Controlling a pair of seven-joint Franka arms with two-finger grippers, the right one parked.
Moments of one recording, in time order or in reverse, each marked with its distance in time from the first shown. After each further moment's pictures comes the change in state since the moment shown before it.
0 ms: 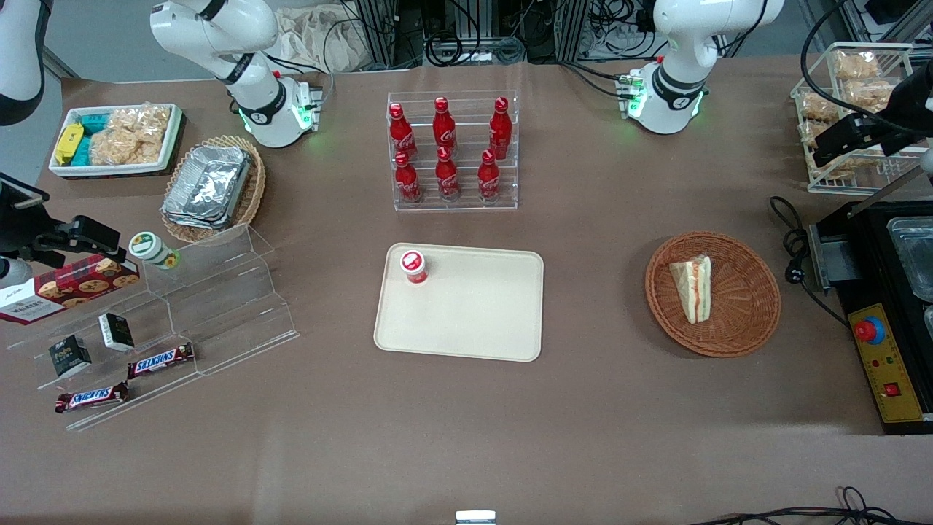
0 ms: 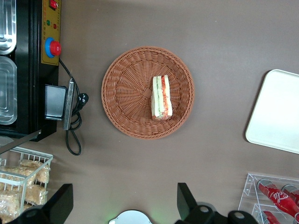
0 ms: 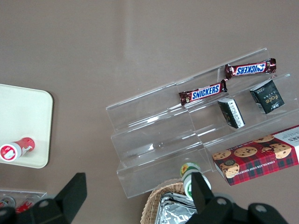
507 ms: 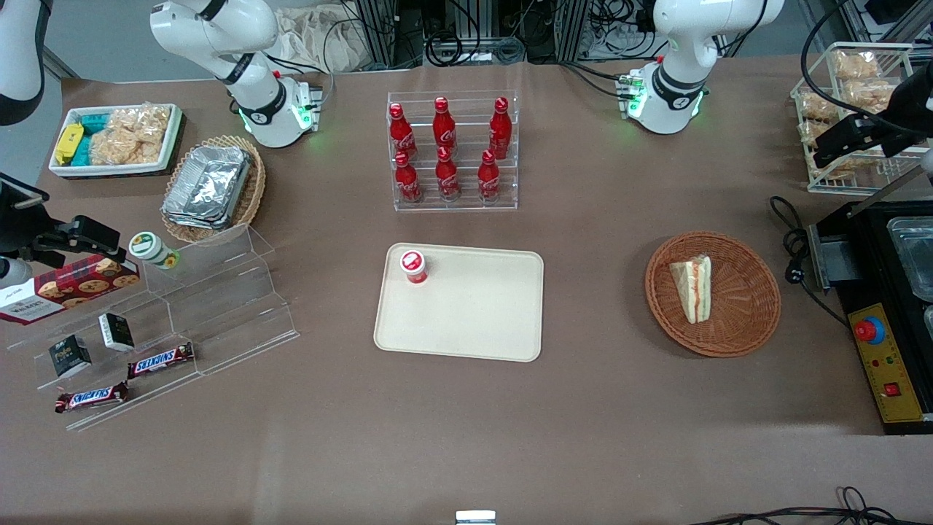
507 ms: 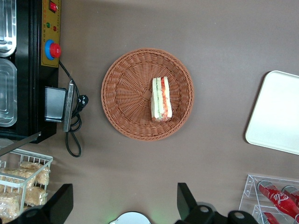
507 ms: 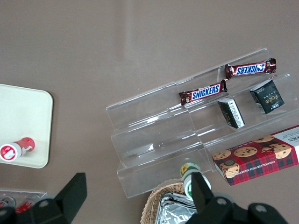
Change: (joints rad) arm -0.001 0.002 0.000 0.000 0.000 0.012 0.002
